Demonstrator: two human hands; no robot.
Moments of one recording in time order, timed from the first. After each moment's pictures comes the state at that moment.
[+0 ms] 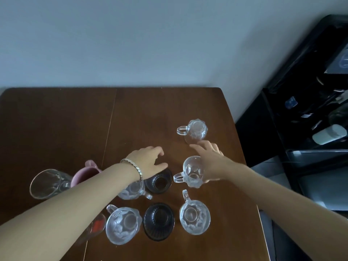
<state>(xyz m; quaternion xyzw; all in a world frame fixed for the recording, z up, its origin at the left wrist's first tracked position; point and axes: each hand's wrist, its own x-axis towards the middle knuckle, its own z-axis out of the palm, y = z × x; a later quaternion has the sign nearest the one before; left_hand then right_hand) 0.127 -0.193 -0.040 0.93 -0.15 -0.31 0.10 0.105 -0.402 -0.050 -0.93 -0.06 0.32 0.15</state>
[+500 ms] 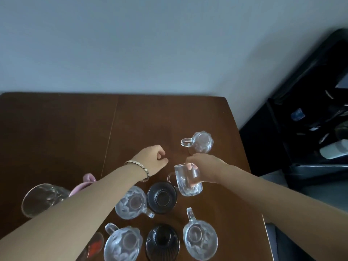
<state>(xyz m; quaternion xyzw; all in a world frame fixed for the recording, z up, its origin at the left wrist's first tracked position) 0.168 -0.194 -0.055 0.92 -0.02 -0.29 0.25 0.153 -0.386 -0.078 -0.93 -0.16 0.30 0.12</state>
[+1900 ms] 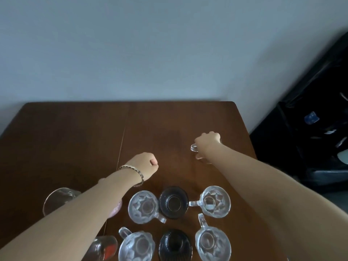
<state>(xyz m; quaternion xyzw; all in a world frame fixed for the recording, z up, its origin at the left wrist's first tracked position) 0.173 -0.154 -0.053 0.94 0.01 -0.29 0.18 0.231 -0.352 -0.076 -0.94 -0.07 0.30 -0.17</state>
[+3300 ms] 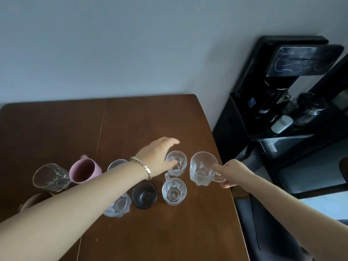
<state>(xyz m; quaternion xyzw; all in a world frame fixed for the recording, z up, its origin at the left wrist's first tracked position) 0.042 -0.249 0.030 0.92 -0.25 -0.18 0.22 -0.014 -0.474 -0.006 -0.81 0.33 0.26 0.42</state>
